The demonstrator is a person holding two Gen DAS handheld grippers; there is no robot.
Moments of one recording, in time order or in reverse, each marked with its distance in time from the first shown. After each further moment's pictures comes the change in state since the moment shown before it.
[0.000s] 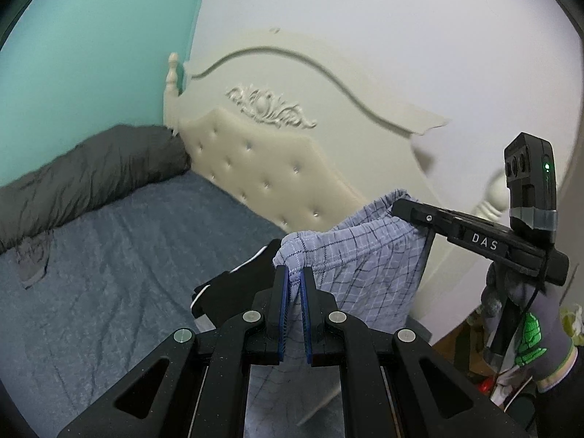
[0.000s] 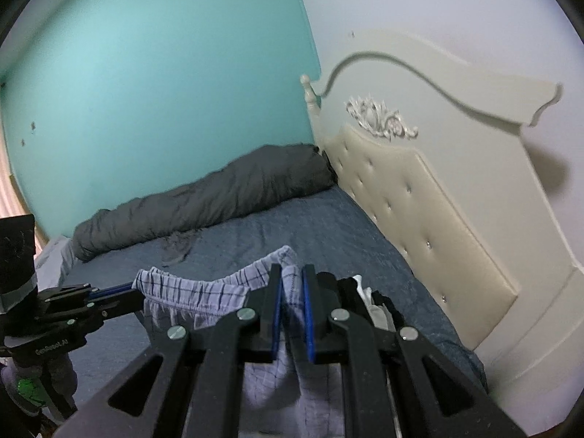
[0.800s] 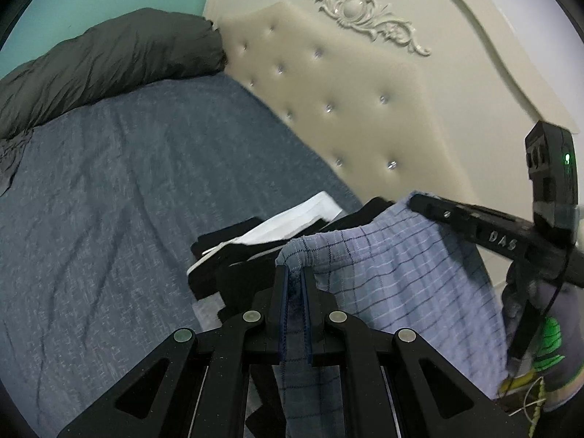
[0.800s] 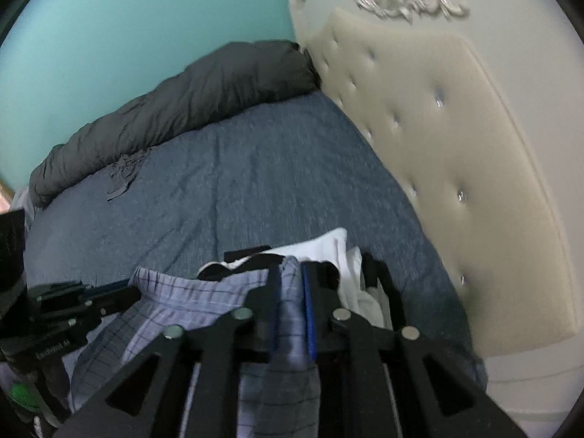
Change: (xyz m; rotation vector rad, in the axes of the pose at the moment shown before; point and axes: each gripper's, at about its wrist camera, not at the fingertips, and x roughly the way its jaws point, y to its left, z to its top) left arm 0.189 0.104 -0.033 -0.259 0.257 0.023; right arm 0.208 -0.016 -0.007 -0.002 0.378 -0.103
